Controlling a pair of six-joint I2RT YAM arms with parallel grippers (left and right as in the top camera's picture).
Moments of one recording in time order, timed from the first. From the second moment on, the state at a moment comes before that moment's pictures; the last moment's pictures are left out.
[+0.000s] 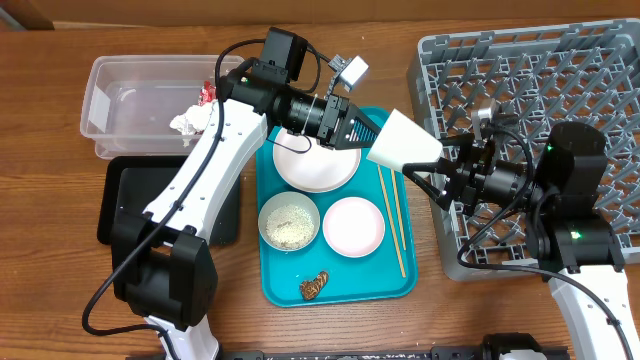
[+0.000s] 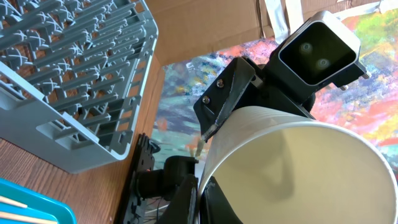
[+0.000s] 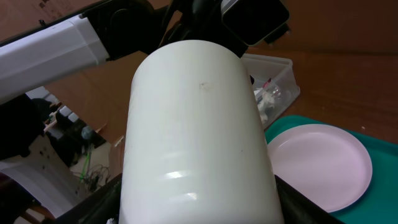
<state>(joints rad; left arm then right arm) -0.37 1.90 1.69 -0.86 1.44 -0.16 0.02 1.04 0.89 -0.25 -1.11 0.17</state>
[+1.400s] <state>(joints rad) -0.16 1.79 1.69 -1.29 0.17 -0.34 -0.40 1.36 1.46 -1.14 -0.09 0.25</state>
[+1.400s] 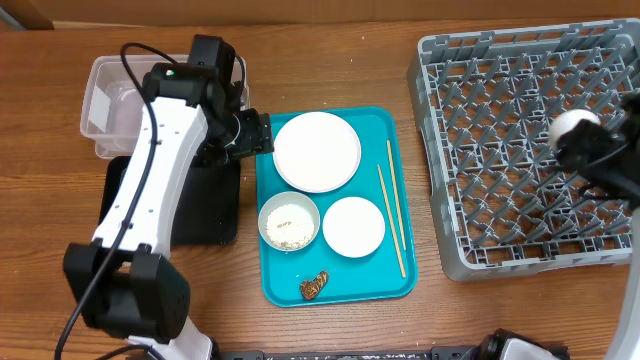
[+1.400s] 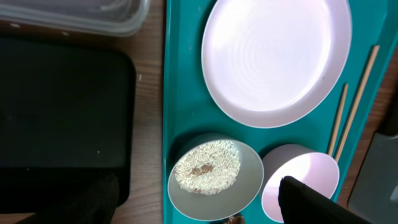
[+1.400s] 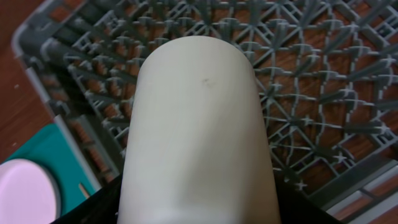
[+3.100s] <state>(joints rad) -0.17 1.71 1.69 -1.30 0.14 -0.34 -0.69 1.65 1.54 -1.19 -0.30 0.29</state>
